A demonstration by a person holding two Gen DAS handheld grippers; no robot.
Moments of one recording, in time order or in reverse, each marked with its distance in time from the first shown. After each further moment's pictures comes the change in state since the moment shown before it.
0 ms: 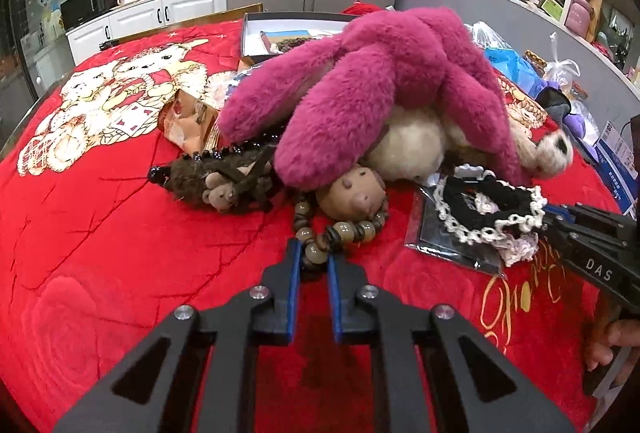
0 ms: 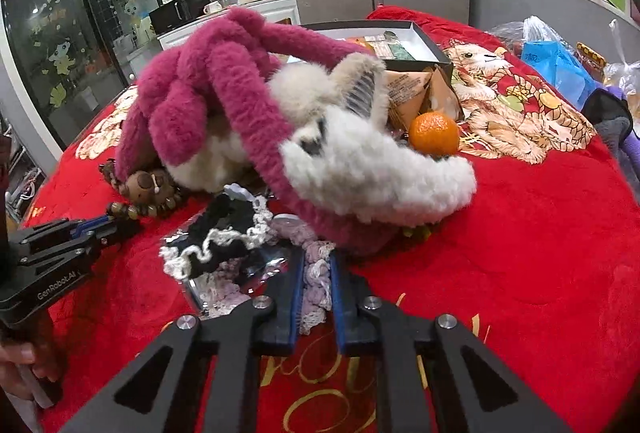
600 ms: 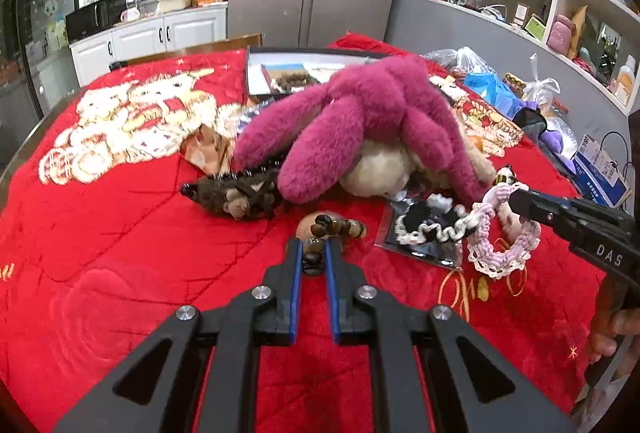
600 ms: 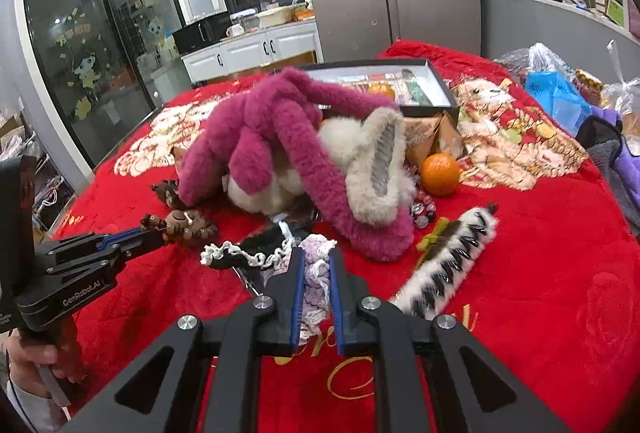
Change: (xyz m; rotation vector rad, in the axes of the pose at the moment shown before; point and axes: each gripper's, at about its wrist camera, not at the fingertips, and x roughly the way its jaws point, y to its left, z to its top) left arm -0.057 -0.006 -0.005 -0.002 -0.090 -0.020; right arm -0.052 0.010 0.005 -0.016 -0.096 0.062
